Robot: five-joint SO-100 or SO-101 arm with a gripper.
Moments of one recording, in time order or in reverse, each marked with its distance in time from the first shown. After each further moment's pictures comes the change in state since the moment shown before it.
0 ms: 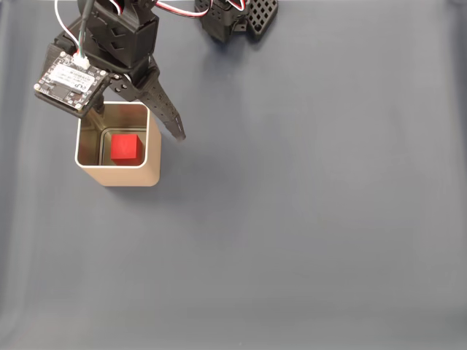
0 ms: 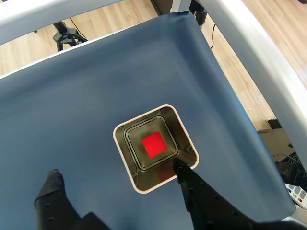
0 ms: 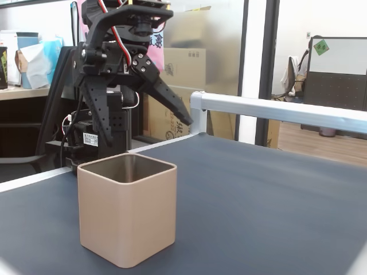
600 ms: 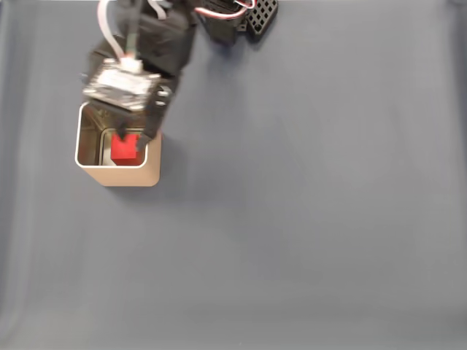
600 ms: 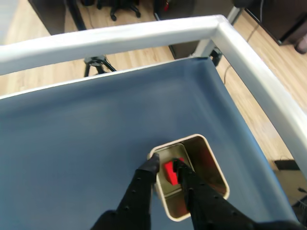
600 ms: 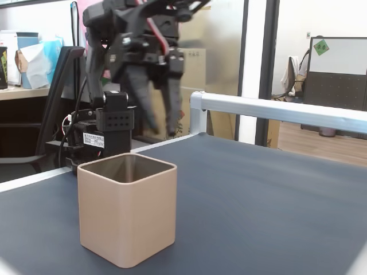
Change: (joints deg) arm -14.7 9.8 9.5 -13.6 3.7
